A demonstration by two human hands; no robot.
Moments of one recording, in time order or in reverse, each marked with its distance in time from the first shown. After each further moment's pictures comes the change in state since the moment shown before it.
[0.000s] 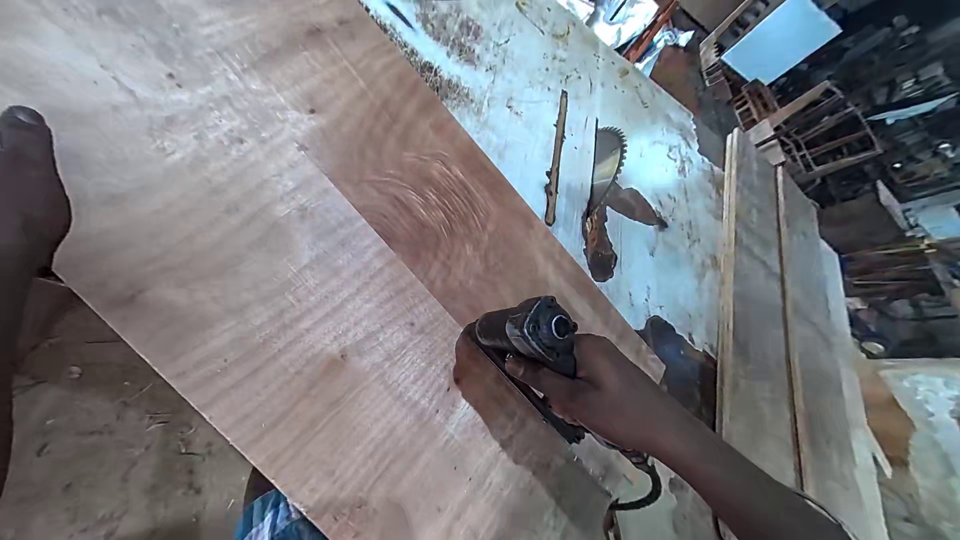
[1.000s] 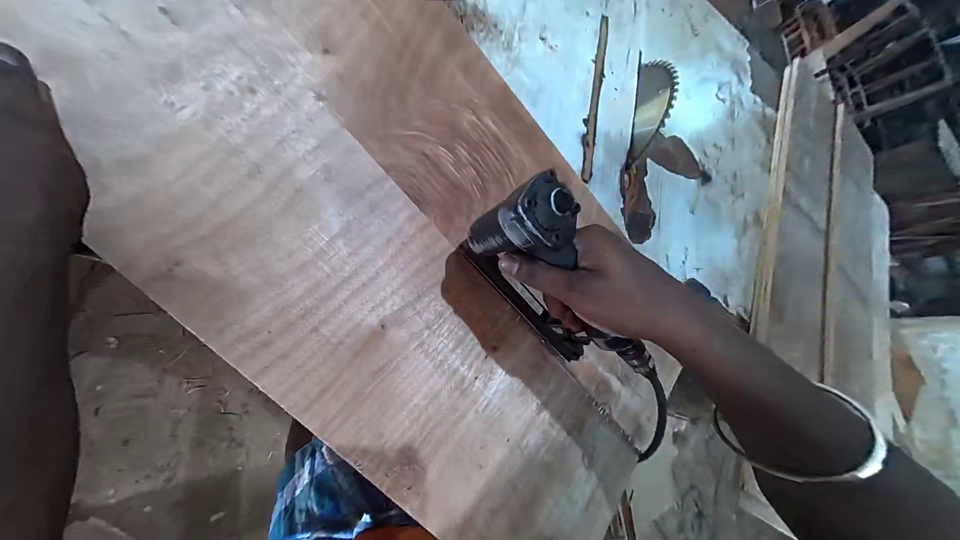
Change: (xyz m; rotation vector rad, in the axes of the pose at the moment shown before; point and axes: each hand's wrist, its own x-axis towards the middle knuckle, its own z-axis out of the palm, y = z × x) left_hand 0.018 -0.030 0.009 0.047 -0.039 0.137; right_hand 0.050 -0.061 -0.001 0.019 0.003 -0.164
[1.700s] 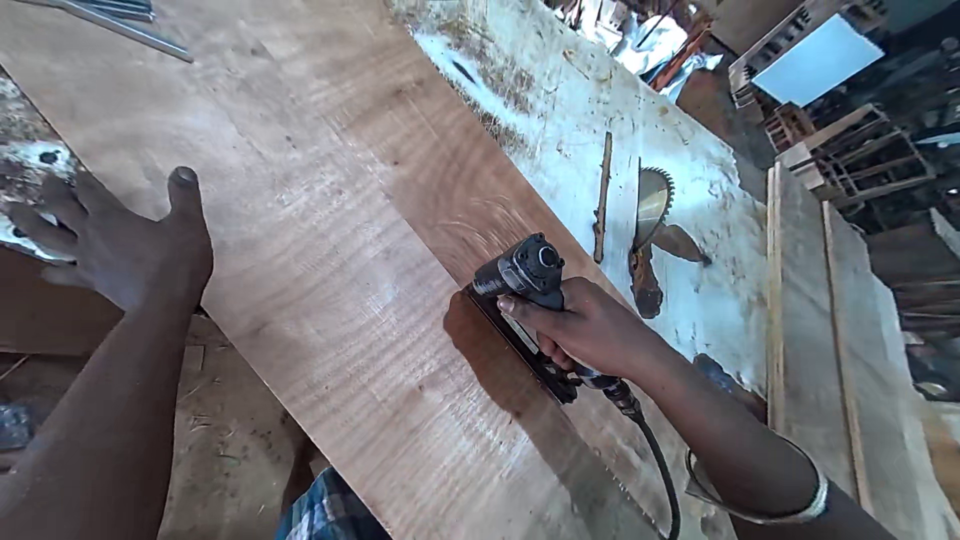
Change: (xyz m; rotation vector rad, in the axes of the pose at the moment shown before) left_hand -0.030 0.063 -0.036 0.084 0.206 -0.433; right_hand 0.042 -0.039 0.001 -0.006 -0.002 0.075
